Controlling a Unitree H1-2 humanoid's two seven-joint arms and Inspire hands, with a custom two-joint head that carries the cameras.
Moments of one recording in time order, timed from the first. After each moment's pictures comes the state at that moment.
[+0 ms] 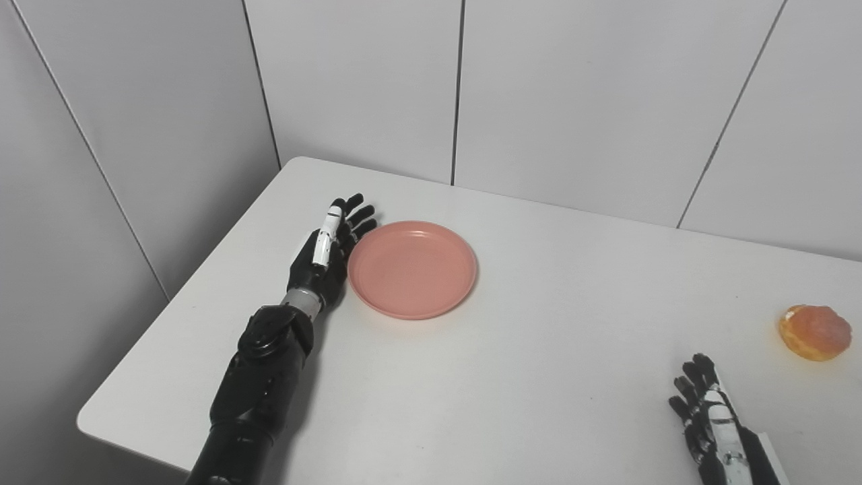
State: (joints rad) left arm -0.44 0.26 0.21 0.43 -0.37 0.09 -0.16; right arm 0.01 -0.09 0.05 -0.21 0.15 0.17 0.16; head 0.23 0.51
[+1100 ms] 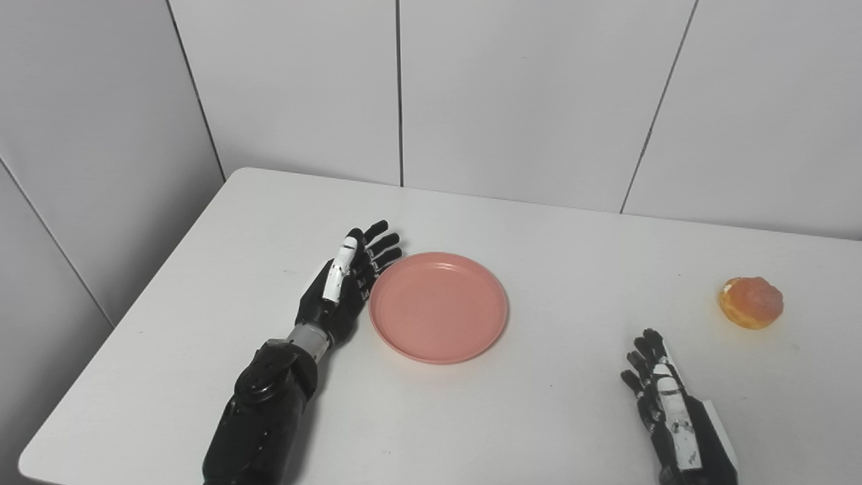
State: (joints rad) left arm -0.35 0.15 0.12 0.26 -0.37 0.14 -0.22; right arm 0.00 -0.06 0.05 -0.16 0.13 0.10 0.16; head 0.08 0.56
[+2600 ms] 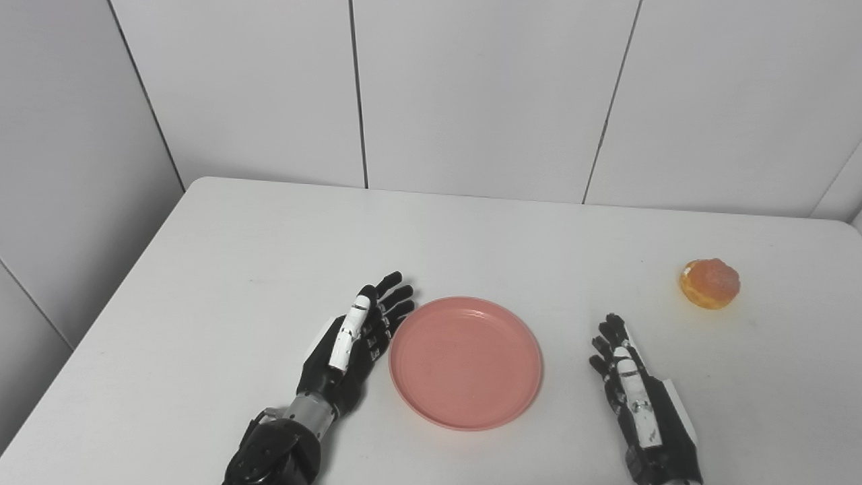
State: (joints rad) left arm -0.13 0.05 0.01 -0.08 -0.28 0.26 -0.17; right arm -0.01 -0.03 0.06 -0.16 0.09 0.10 0.12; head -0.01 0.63
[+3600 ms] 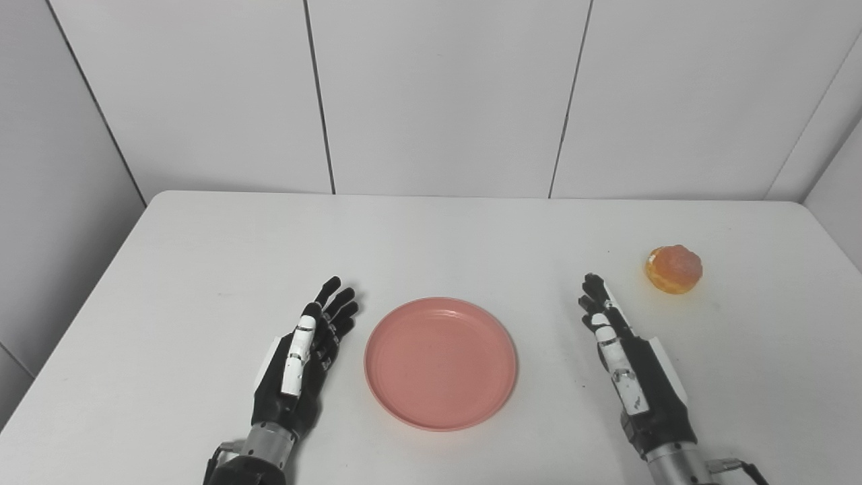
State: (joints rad) left arm -0.07 0.04 0.05 -0.02 -0.24 0.03 -0.17; right arm -0.06 -0.09 0.05 -0.32 -0.05 0.15 0.10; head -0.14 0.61
